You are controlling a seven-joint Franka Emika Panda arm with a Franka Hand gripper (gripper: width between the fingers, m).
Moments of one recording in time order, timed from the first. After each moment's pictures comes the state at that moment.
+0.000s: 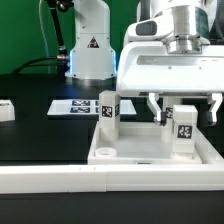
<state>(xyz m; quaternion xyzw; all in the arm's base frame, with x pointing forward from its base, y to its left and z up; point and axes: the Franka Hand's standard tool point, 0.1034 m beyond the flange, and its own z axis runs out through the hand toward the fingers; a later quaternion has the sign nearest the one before) 0.656 0.099 0.073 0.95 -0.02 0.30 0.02</state>
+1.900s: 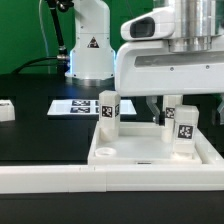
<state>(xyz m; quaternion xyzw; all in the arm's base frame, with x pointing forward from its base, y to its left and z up) 0.670 0.099 0.076 0.99 -0.12 0.03 -0.04</state>
